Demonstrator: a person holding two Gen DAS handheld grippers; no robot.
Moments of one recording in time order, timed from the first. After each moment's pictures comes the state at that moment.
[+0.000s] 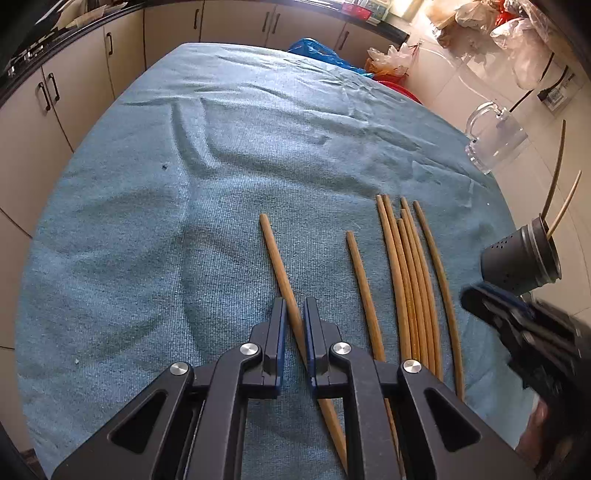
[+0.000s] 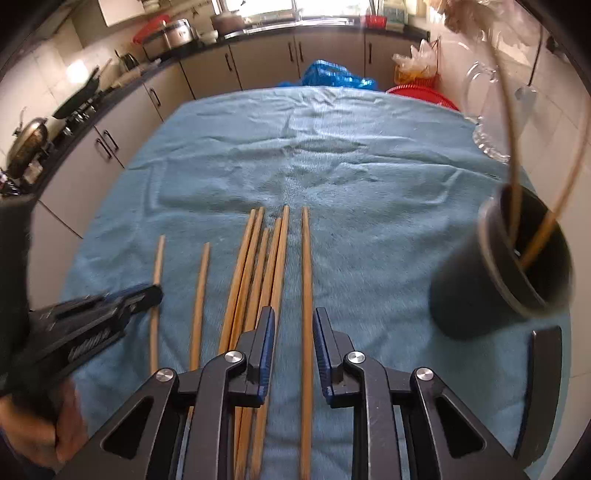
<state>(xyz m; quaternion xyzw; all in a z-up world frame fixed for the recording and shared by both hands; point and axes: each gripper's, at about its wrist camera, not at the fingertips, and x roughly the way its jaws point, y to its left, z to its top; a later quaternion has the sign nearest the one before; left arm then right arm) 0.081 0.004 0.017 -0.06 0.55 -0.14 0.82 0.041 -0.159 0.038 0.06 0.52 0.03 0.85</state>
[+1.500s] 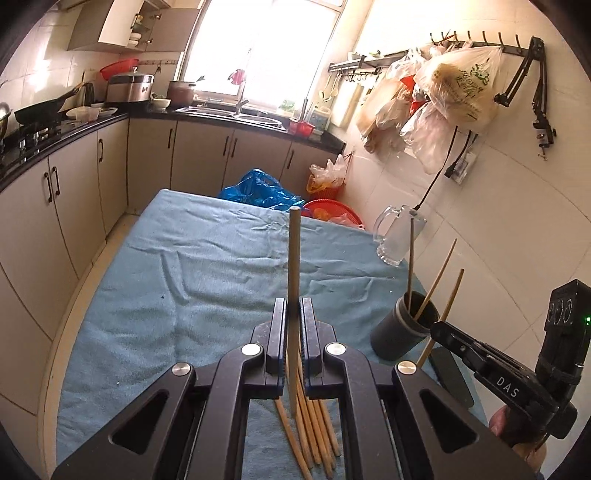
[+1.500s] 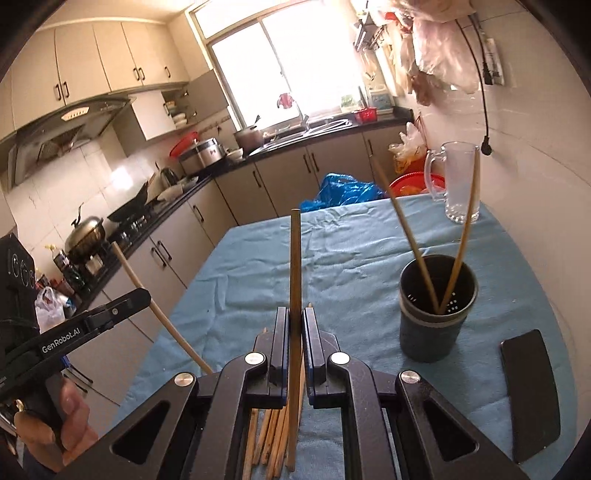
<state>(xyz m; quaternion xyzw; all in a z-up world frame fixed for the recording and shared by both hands) -0.011 0.003 0.170 -0.09 0.33 -0.20 0.92 -0.070 -0.206 0.139 0.16 0.30 0.06 0.94</state>
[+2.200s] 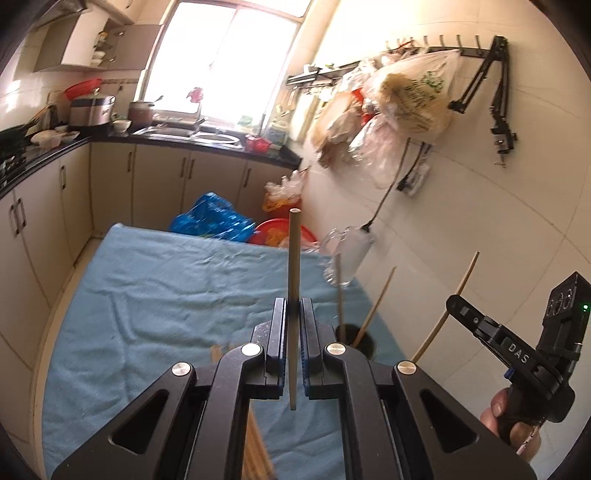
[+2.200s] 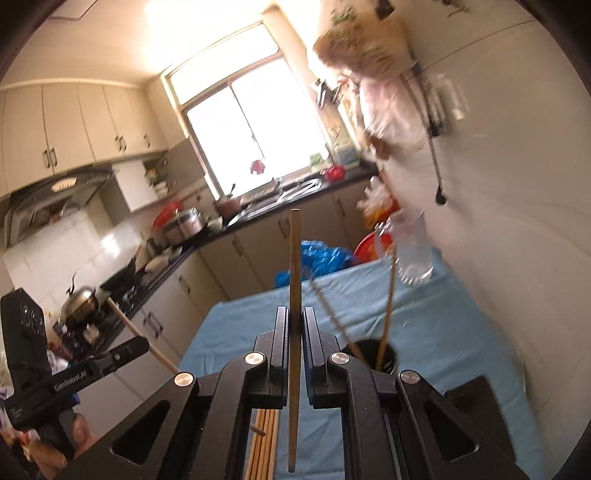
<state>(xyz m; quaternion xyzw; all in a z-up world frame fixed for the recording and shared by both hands) -0.010 -0.059 0.235 -0.09 0.29 -0.27 0.91 -0.109 -0.287 0.208 0.21 0.19 0.00 0.96</state>
